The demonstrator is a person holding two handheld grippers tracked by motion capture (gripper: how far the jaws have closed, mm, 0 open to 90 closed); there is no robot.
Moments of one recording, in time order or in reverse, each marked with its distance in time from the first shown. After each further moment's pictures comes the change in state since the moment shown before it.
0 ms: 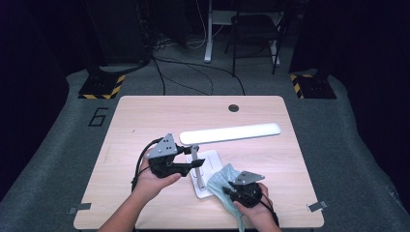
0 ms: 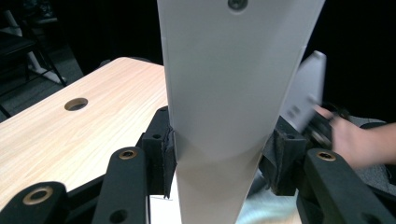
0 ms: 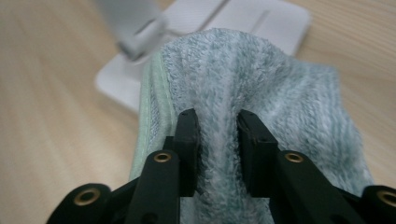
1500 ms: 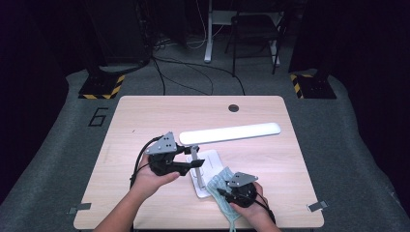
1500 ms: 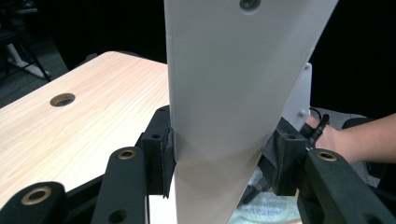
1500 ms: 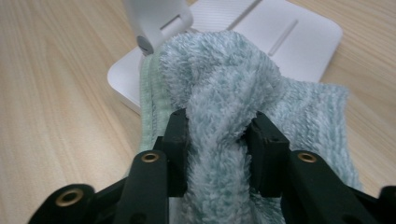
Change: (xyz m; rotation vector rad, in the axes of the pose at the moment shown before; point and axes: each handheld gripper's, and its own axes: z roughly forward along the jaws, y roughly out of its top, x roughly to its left) left arm 0.006 0.002 0.001 0.021 -0.044 -0.015; right arm -0.008 0.001 0.012 -0.019 0.032 -0.086
